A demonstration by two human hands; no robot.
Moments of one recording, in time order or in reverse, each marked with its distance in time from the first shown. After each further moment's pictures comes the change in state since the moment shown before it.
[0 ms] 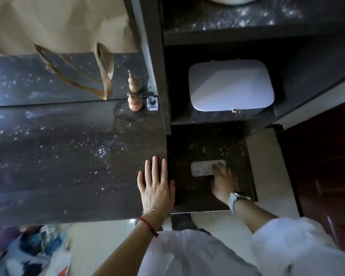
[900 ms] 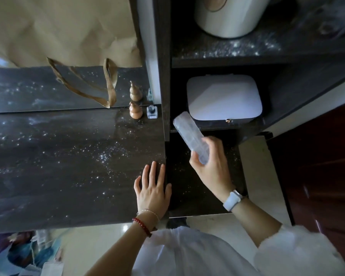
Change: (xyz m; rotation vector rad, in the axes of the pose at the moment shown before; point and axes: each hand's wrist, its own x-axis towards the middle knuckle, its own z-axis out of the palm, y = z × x) left_hand 0.001 -0.010 -0.016 -0.020 -0.057 0.002; right_hand -0.034 -0.074 -0.099 0.579 0.764 -0.365
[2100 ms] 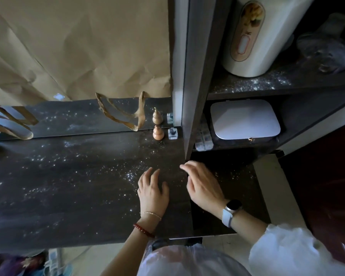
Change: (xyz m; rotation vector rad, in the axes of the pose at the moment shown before) left_hand 0.023 -0.047 -0.064 -0.510 0.231 -0.117; right_hand -0.006 -0.051 0.044 -0.177 -0.303 -0.262
